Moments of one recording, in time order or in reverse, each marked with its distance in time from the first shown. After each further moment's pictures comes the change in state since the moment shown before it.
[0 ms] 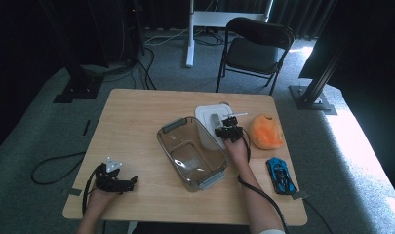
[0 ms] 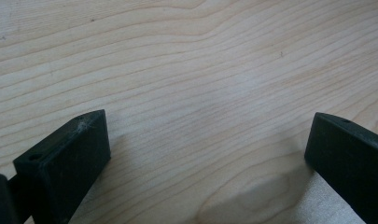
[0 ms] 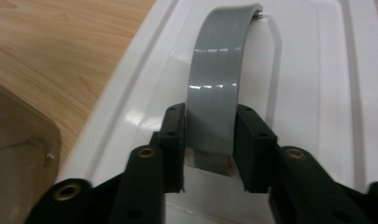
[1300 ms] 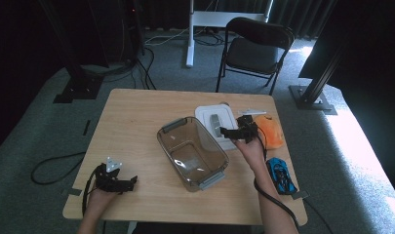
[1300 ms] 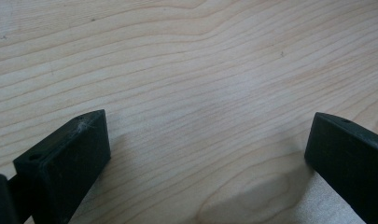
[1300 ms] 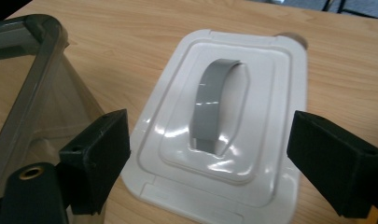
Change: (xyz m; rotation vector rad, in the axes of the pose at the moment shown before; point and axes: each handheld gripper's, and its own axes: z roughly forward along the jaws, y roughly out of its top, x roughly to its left) left arm 0.000 0.000 0.000 0.000 0.002 -0.003; right arm -0.001 0.005 -0.085 -0.113 0.027 -0.044
